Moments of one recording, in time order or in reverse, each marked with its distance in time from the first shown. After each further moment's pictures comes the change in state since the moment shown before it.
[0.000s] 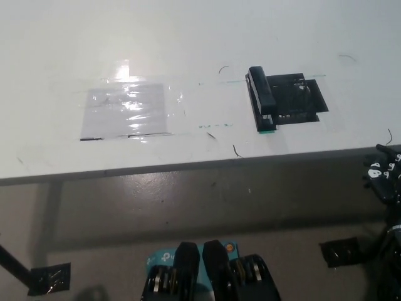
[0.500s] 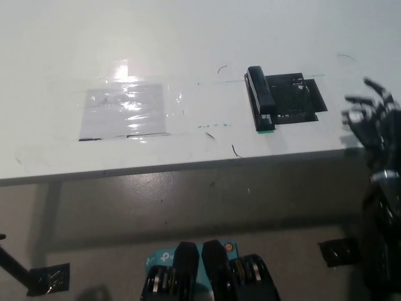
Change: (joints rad) left_arm -0.002 -0.018 -0.005 0.000 -0.001 0.006 0.000; right_arm -0.201 0.033 0.073 -0.122 0.025 0.069 0.006
